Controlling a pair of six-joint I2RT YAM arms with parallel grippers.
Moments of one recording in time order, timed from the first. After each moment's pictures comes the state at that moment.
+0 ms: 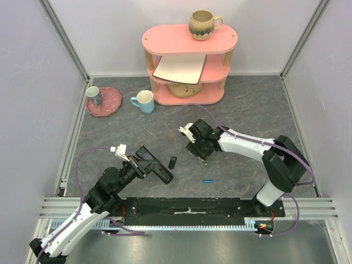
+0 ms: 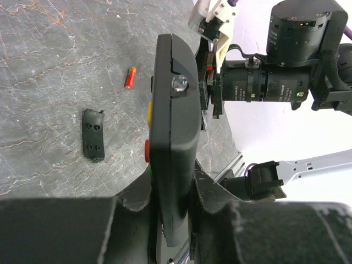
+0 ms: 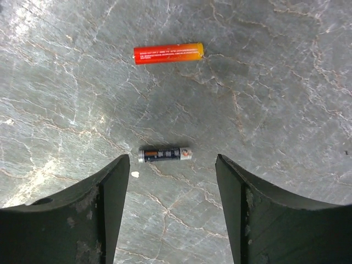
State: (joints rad) left arm -0.74 0.01 0.05 -0.13 -0.02 -1.03; right arm 0.79 1.64 1.01 -0.55 0.11 -0.12
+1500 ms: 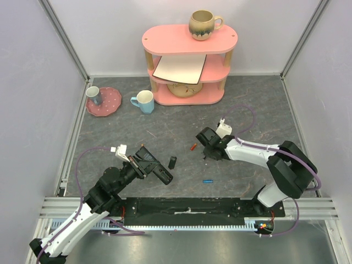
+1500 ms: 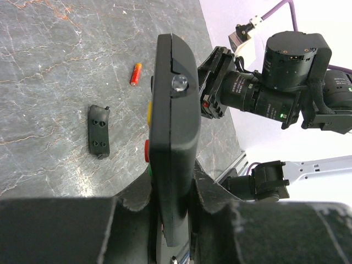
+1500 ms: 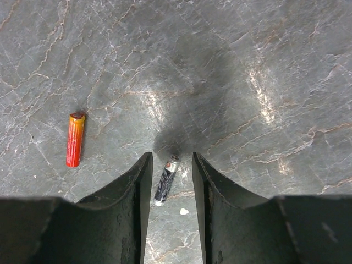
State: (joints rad) left arm -0.74 0.01 0.05 -0.16 -0.02 -1.03; right arm 0.77 1.54 0.81 -0.42 0.44 1.14
